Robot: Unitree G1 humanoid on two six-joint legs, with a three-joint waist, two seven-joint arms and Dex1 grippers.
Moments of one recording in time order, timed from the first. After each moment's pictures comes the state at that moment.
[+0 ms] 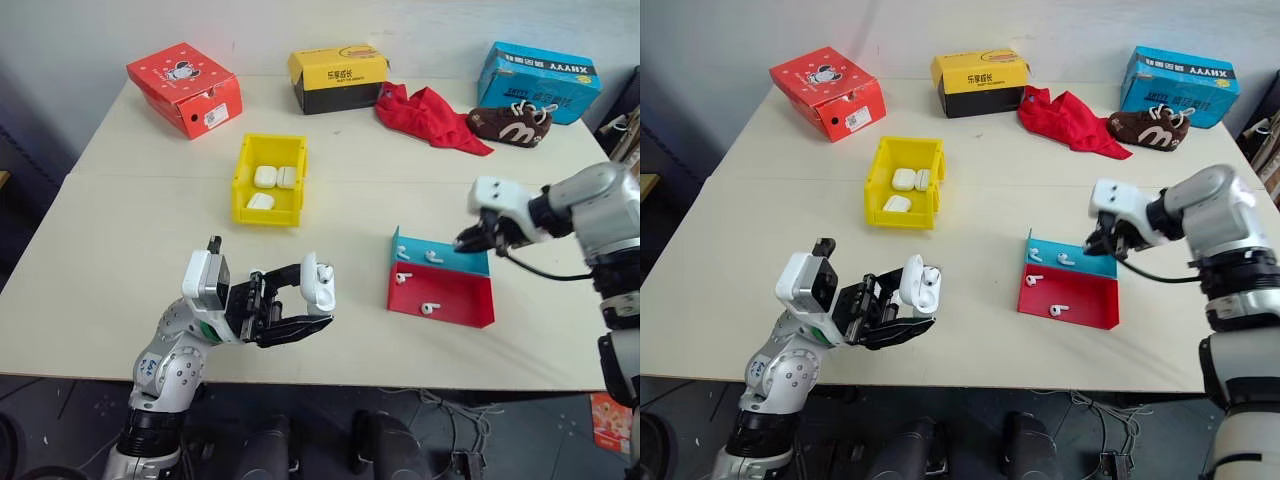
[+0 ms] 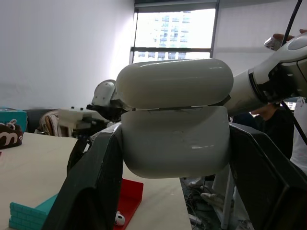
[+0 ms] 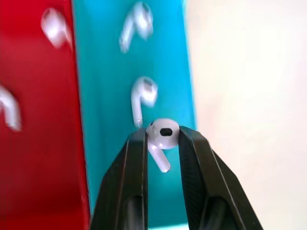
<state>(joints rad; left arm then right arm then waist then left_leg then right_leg) -0.23 0.31 0.01 -0.26 -0.80 0.24 -1.16 -1.00 -0.90 0.20 0.58 0.01 0.25 1.53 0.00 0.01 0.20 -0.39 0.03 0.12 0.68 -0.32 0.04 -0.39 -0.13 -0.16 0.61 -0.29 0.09</state>
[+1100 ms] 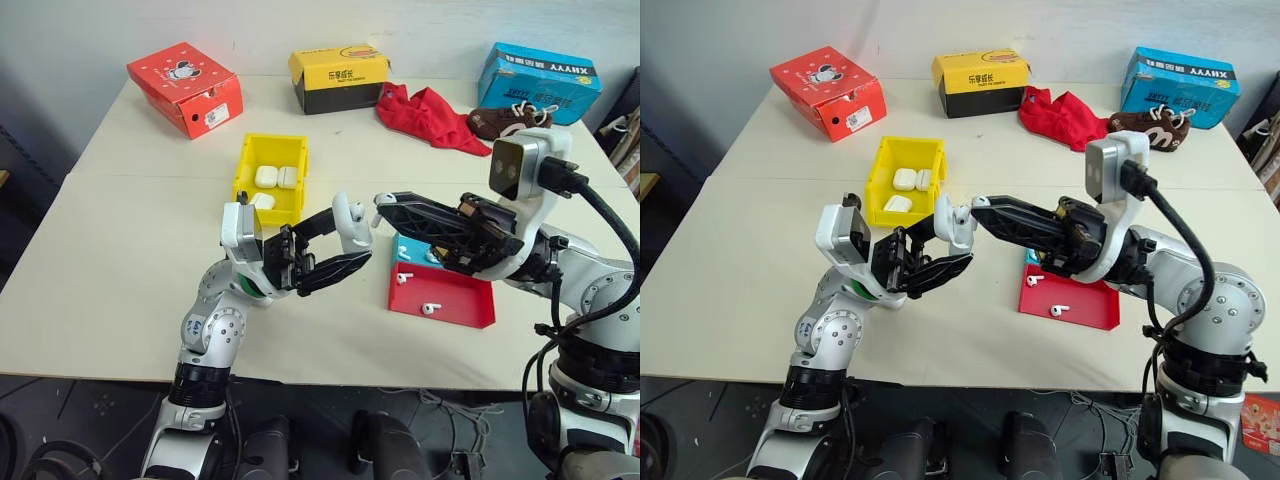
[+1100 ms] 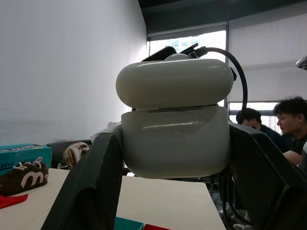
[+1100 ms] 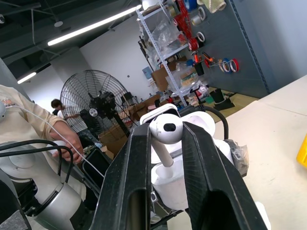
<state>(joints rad) -0.45 0.13 -0.02 -0.10 -0.70 0.16 -1.06 -0.59 -0.50 -0.30 -0.34 1.42 1.11 0.66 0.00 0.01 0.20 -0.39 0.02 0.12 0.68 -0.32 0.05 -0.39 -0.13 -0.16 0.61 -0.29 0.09</state>
